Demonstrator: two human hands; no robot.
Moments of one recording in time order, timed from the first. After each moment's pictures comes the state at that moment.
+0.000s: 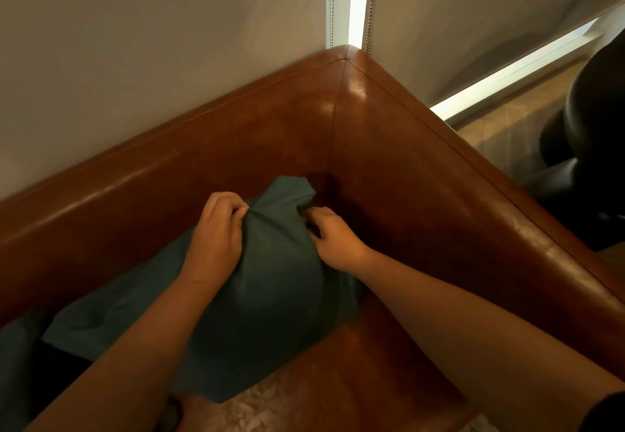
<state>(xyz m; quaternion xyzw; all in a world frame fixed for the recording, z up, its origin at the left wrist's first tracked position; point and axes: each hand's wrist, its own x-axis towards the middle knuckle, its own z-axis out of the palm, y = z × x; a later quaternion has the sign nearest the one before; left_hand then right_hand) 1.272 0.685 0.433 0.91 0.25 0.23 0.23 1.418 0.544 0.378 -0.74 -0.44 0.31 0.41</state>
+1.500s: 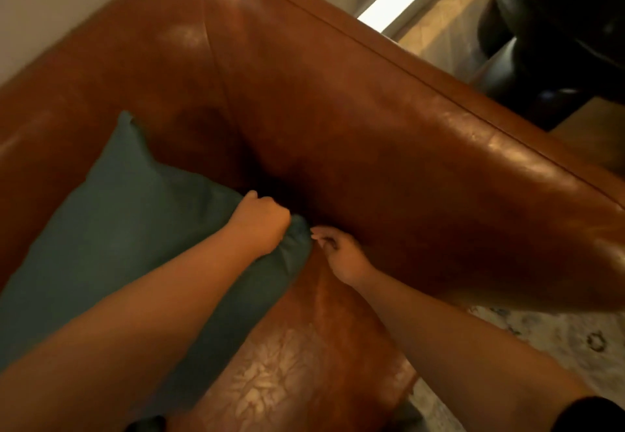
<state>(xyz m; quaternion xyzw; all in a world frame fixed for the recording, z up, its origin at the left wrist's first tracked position) 1.379 0.584 0.341 0.93 -0.08 -0.33 -0.13 1.381 0.420 0.237 -0.76 -0.04 0.38 0.52</state>
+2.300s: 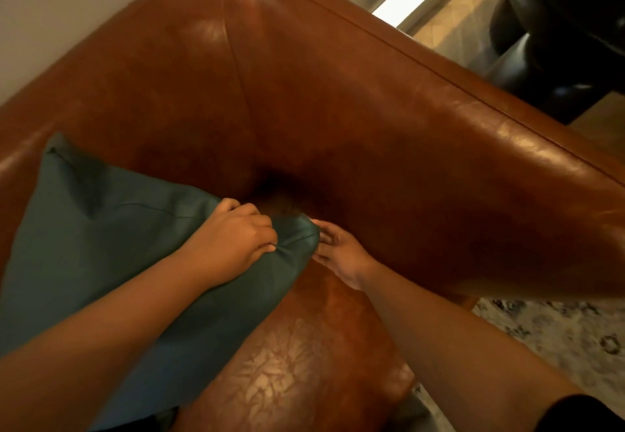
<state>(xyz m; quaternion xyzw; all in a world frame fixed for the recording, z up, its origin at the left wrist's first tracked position) 1.303 0.624 0.371 0.98 -0.15 -0.09 0.02 1.364 0.432 0.252 -0.53 0.10 0.53 0.66</state>
